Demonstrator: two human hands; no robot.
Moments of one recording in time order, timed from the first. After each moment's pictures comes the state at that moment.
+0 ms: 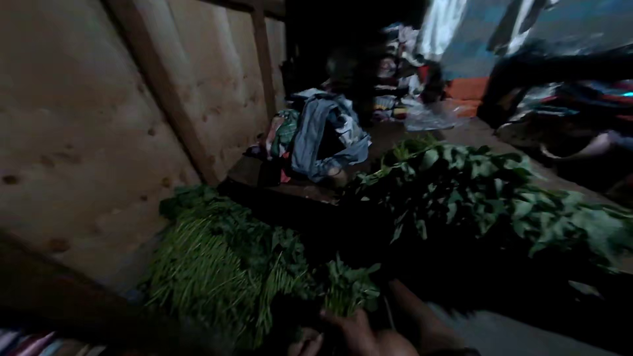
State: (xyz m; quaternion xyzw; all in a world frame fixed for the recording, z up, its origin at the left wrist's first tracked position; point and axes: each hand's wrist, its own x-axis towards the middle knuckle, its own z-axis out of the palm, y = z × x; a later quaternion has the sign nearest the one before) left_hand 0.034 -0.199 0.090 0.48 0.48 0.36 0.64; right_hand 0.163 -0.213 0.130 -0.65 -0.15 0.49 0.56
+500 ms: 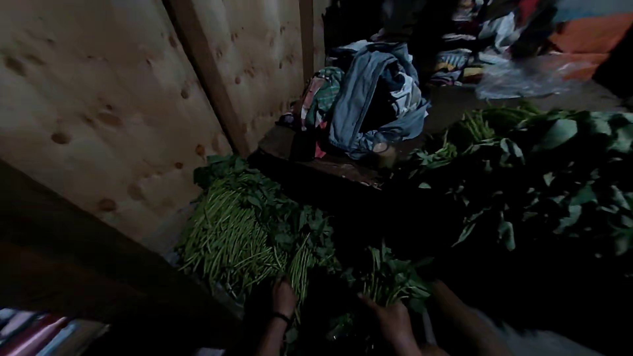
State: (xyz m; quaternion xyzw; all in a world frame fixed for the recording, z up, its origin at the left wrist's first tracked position) left_hand -0.002 -0.050 0.036 0.70 0.67 -0.06 0.24; right_hand 0.182 -0.182 0.118 -0.77 -0.12 0.43 0.45
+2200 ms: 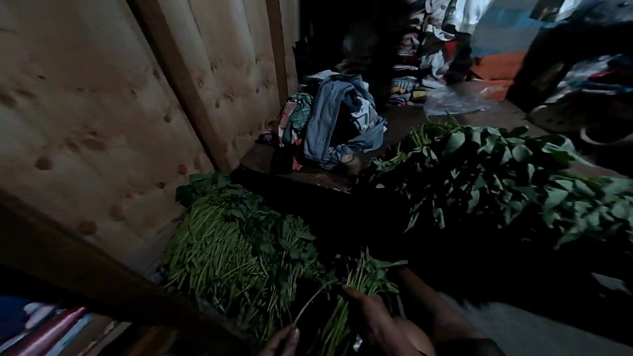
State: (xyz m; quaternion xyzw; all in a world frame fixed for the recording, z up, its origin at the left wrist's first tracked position) left_hand -0.019 -0.209 0.100 0.49 0.54 0.44 0.52; right_hand 0.175 -0.202 0.125 -0.59 0.03 0.52 0.62
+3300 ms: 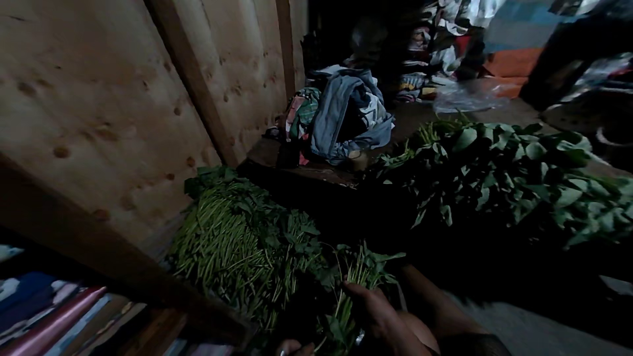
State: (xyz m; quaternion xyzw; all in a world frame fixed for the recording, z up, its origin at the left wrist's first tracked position) left_hand -0.037 -0.239 0.091 0.76 0.46 0.38 0.24; right_hand 0.176 -0.205 0.130 -0.55 -0.01 0.57 0.61
